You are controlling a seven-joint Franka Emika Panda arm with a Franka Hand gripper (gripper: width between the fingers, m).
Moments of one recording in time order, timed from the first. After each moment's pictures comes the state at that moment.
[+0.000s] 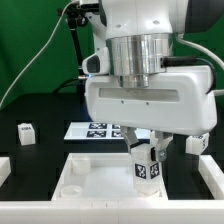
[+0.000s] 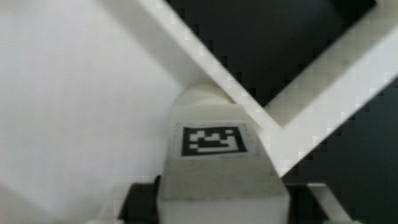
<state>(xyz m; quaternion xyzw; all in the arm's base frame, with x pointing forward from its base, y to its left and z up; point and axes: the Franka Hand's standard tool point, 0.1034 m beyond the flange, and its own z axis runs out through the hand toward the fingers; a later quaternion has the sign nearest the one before) 0.654 0.061 0.082 -0.90 0.43 -0.04 0.06</state>
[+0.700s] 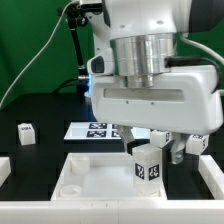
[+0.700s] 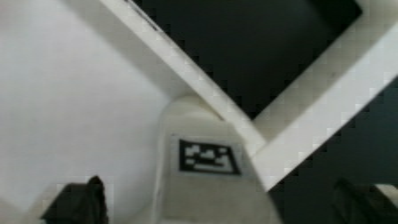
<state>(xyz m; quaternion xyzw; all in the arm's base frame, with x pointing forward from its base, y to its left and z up) 0.653 0.074 0.083 -0.94 0.32 -0.05 0.05</state>
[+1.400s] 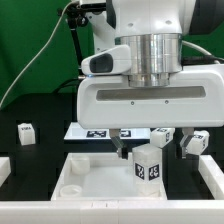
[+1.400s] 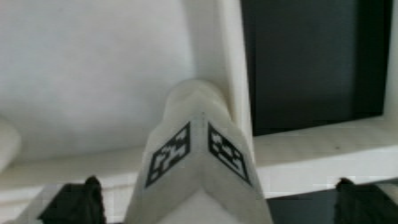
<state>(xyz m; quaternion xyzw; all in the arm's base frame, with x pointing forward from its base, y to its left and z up) 0.655 0.066 0.083 -1.00 -0.01 -0.07 0.01</state>
